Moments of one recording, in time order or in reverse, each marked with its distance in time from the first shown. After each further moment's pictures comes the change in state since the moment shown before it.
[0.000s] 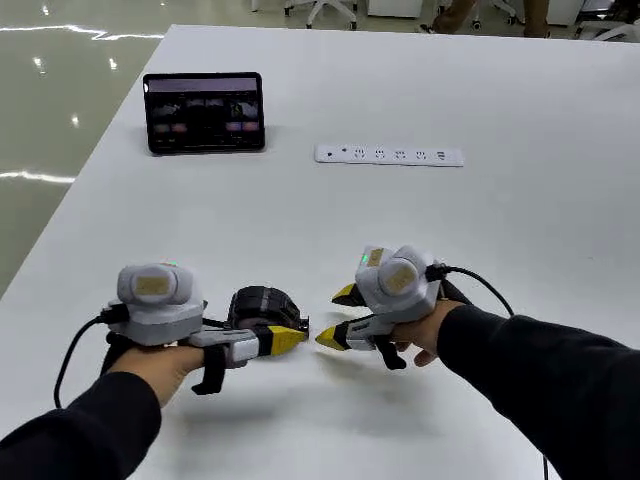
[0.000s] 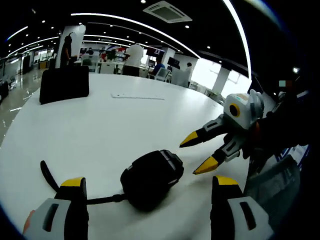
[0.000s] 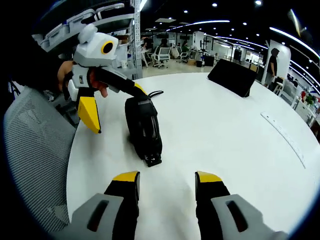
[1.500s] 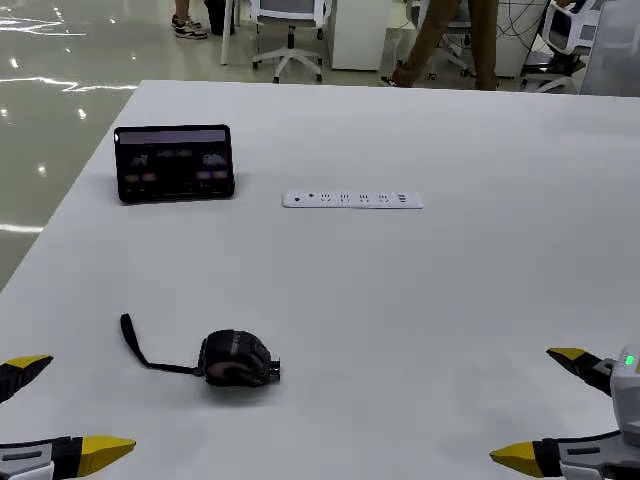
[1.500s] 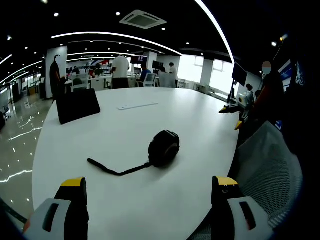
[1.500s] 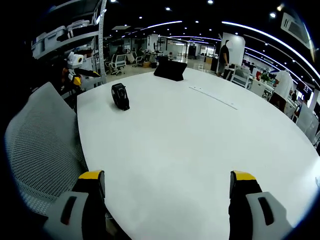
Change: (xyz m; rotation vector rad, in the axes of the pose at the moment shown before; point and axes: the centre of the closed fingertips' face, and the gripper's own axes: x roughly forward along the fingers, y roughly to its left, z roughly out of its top) left arm -0.131 0.035 -0.016 0.173 -0.038 -0.005; right arm -0.228 -0.019 -0.136 0.161 0.003 -0.318
